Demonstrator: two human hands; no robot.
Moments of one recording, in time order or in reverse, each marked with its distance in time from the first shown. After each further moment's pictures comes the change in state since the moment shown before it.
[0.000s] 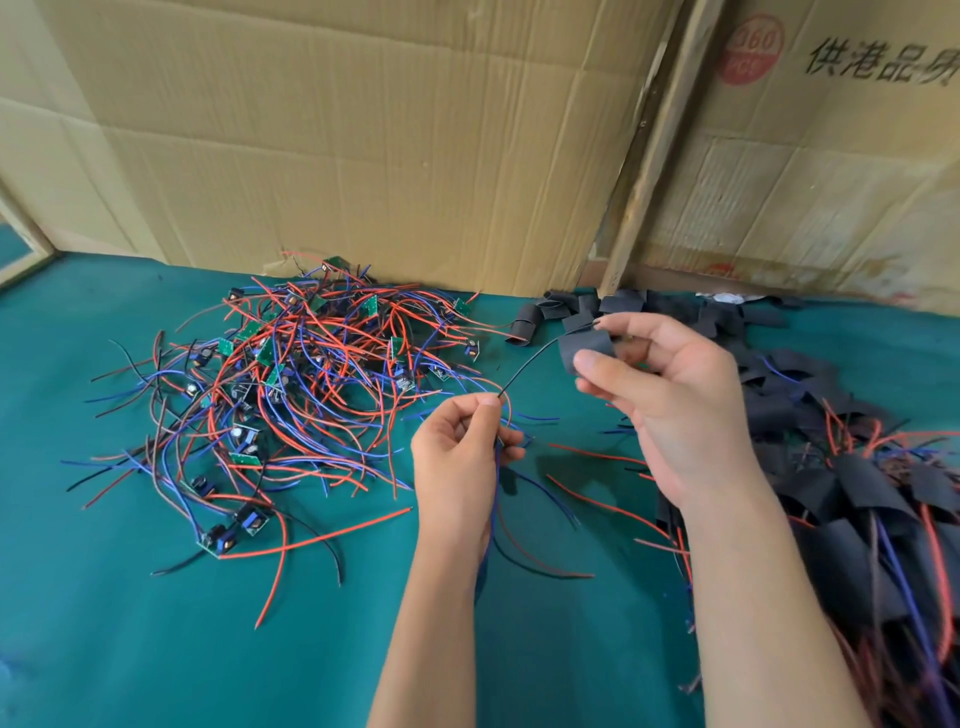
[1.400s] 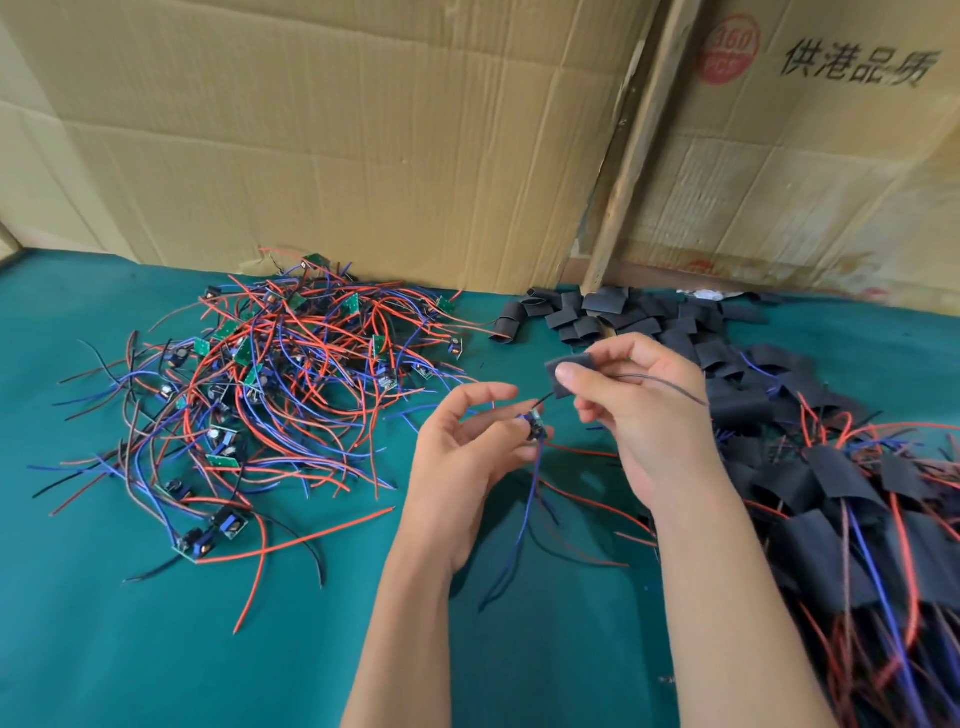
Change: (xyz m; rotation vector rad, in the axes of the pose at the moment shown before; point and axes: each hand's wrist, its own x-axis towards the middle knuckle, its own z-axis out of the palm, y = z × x) left_hand -0.008 0.007 -0.008 -0.102 -0.385 -0.115; right_hand -0.001 0.014 -0.004 -0.042 0.056 0.084
